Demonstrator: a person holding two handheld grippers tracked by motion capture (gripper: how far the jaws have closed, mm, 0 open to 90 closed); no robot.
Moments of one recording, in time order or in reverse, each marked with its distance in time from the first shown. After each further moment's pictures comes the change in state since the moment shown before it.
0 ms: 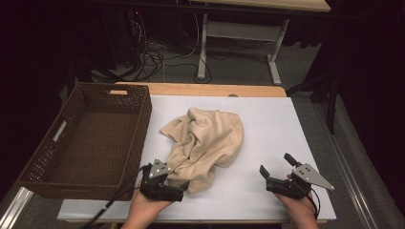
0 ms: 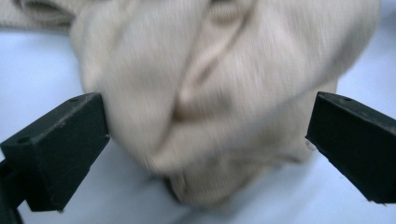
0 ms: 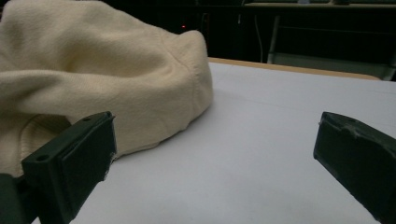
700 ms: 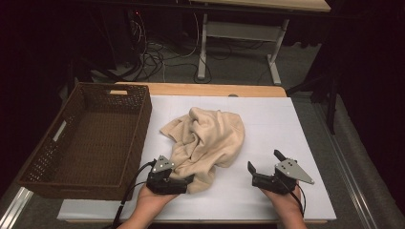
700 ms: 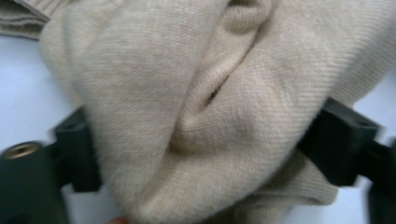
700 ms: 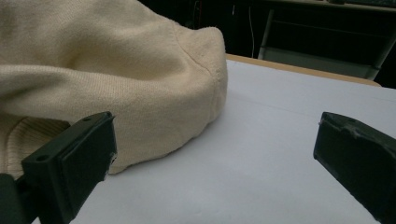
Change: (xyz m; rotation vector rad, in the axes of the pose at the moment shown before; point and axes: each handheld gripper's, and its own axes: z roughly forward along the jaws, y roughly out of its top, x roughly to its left) left arm 0.014 0.013 0.025 -0.071 -0.072 0.004; right arm 0.030 0.011 0.025 0.053 -0.075 -0.070
